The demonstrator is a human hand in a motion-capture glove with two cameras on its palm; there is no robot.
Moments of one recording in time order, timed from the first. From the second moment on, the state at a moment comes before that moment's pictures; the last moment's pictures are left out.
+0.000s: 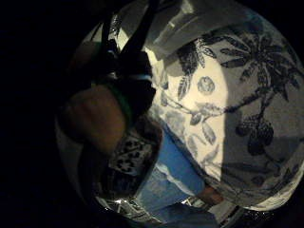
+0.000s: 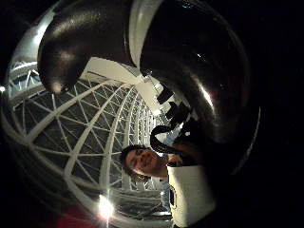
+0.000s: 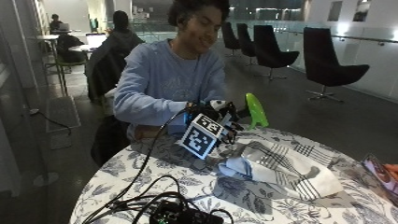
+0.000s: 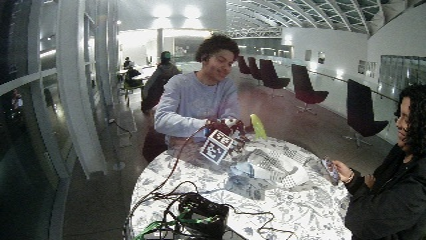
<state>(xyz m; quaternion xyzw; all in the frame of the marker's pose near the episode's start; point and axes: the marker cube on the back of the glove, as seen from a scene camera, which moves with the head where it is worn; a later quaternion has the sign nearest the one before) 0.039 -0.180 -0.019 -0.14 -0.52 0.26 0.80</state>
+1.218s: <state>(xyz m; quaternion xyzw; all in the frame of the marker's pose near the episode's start) -0.084 -0.312 0.090 -0.03 -0.42 -0.16 0.89</state>
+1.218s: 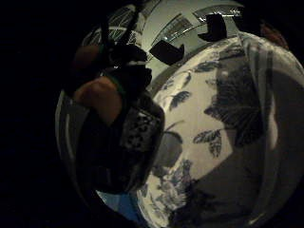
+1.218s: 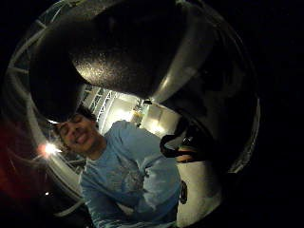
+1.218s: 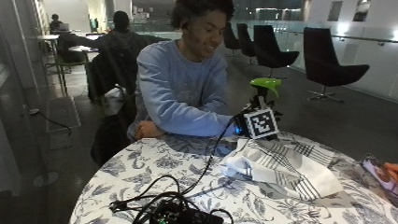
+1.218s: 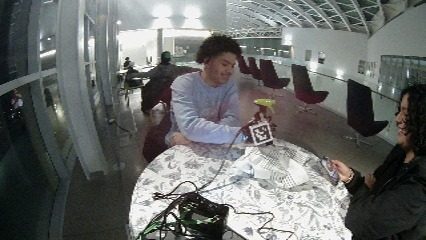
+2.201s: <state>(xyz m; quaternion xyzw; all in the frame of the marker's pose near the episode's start) 0.073 -0.045 -0.015 0.08 -0.10 0.05 0.99</state>
